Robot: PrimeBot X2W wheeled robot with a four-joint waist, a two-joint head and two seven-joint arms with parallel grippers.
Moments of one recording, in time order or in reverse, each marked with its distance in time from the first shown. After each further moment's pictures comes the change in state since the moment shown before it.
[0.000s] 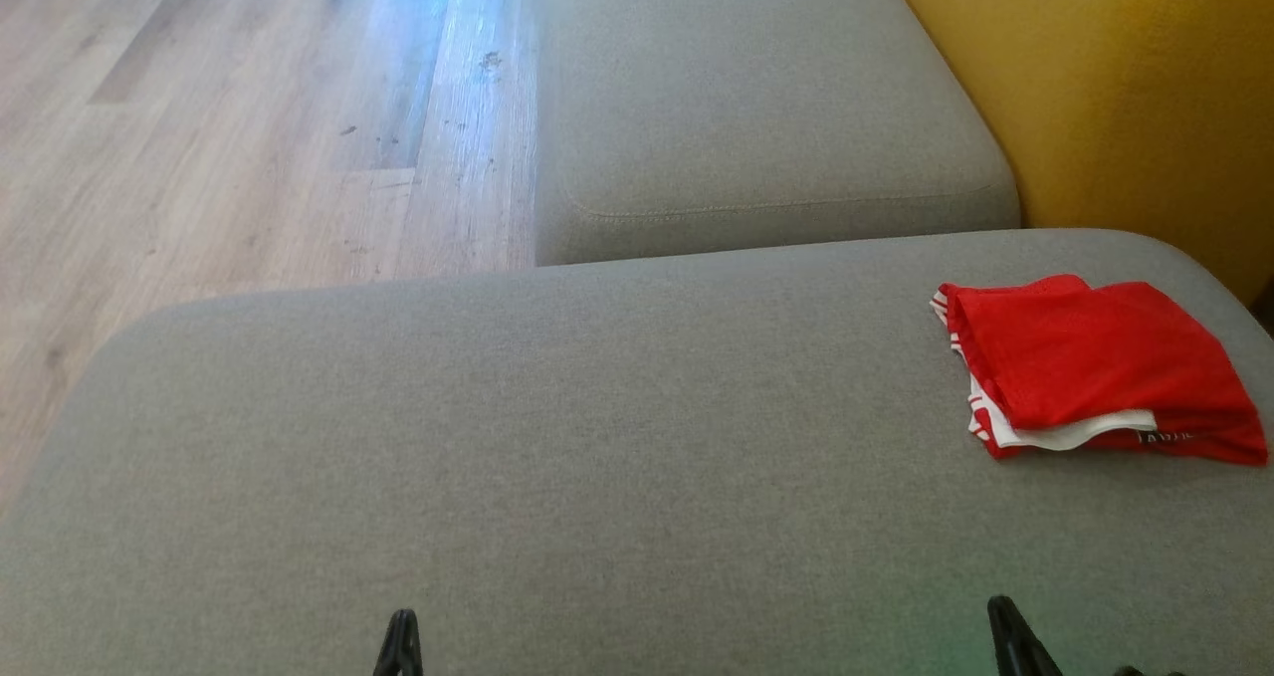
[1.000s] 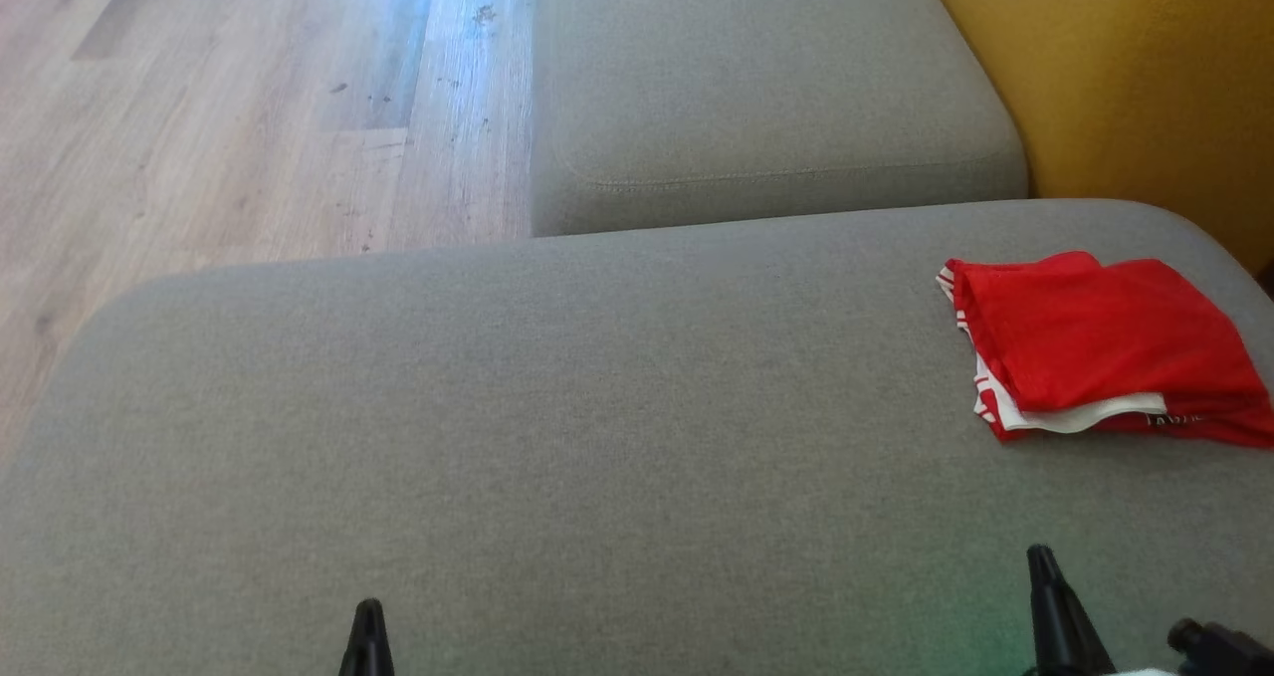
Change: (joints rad) left arm -0.070 0.008 0.041 0.070 -0.376 -0.068 0.069; right arm -0.076 0.005 -0.045 0.012 0.324 0.000 0.079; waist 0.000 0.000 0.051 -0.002
